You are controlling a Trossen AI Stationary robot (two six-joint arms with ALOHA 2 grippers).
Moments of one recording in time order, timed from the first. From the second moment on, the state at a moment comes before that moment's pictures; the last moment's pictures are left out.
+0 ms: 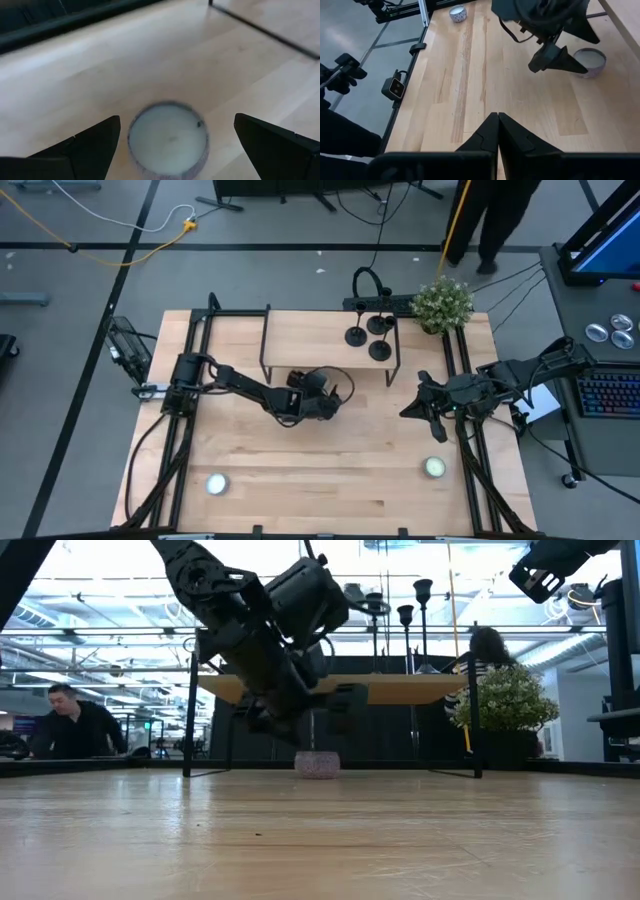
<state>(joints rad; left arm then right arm) -0.09 2.04 1.15 0.01 -0.86 -0.76 0.32 0.72 0.74 -0.57 0.08 0.38</state>
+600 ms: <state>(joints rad) -0.07 2.04 1.10 0.02 -0.78 -0.83 0.32 0.72 0.74 -0.57 0.09 0.37</state>
